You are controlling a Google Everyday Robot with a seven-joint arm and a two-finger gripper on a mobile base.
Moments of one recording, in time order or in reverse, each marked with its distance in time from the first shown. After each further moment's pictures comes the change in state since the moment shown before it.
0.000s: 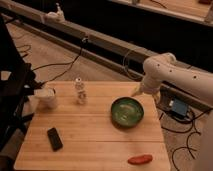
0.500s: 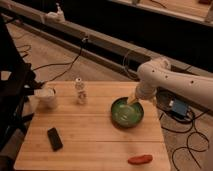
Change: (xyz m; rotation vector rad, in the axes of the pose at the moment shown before) arm -0.052 -0.017 0.005 -0.013 -0.032 -0.318
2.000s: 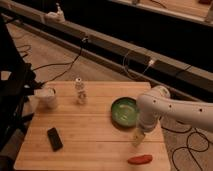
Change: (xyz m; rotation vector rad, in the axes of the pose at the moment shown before) arm -0.144 -0.003 0.041 0.054 -0.196 -0.732
